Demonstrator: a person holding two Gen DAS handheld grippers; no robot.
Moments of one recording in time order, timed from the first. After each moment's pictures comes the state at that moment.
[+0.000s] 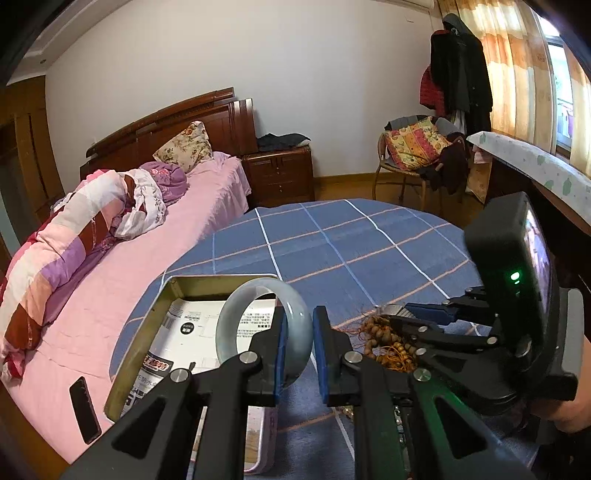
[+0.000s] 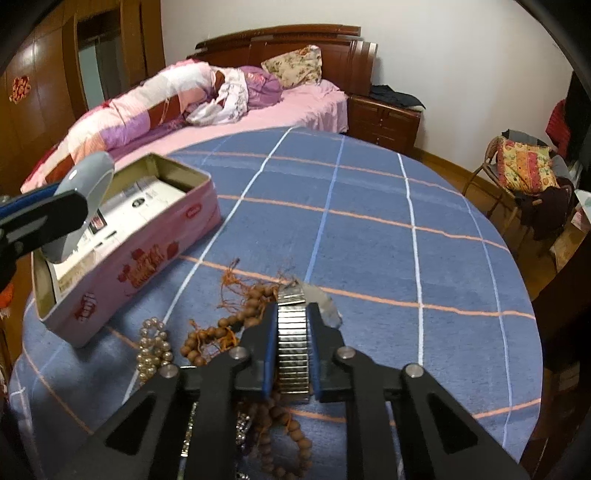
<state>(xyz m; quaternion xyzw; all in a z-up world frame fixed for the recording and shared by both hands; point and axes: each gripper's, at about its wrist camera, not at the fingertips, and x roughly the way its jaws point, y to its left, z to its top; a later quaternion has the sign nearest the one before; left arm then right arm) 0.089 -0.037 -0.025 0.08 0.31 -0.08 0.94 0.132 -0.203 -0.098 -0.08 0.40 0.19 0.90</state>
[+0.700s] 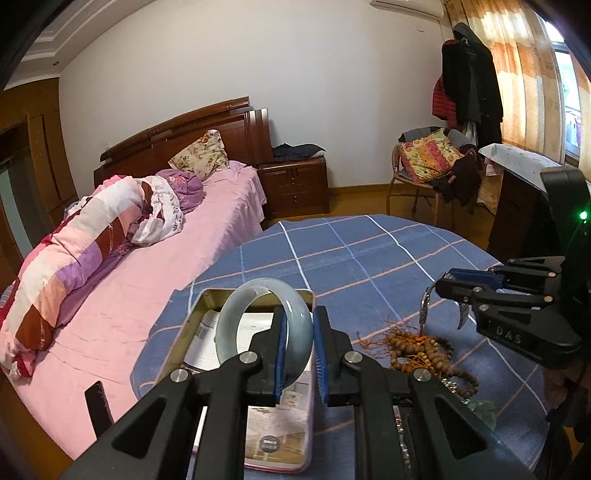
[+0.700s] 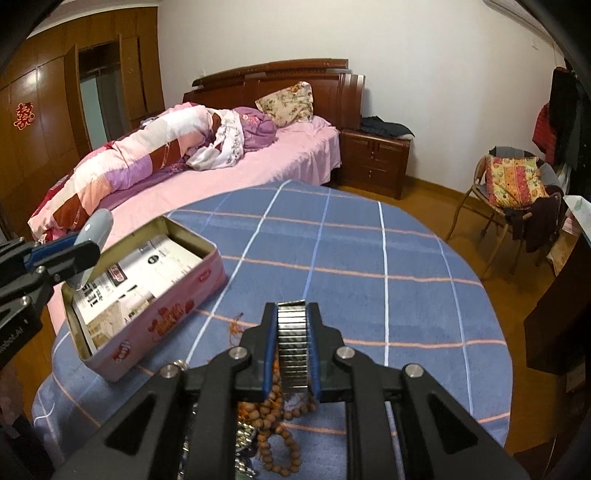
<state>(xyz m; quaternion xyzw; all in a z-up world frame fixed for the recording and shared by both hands) 0.084 -0.011 -0.004 0.08 0.29 -0.06 0.95 0.132 -0.204 -0.050 -0.05 0.33 0.19 0.92</state>
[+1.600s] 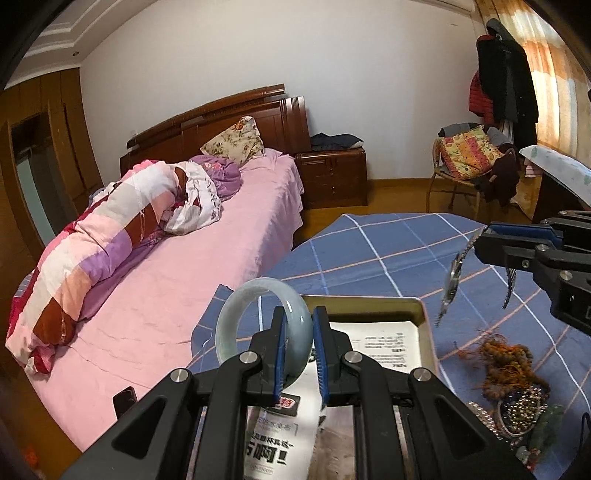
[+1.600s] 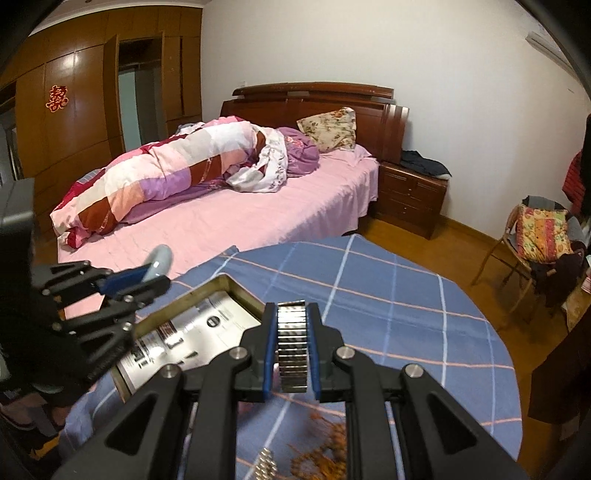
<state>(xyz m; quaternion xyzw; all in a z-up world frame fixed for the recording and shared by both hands) 0.139 0.074 -0.014 0.08 0.31 0.00 0.95 0.151 -0.109 -0.009 -0.09 0.29 0.24 0.92</state>
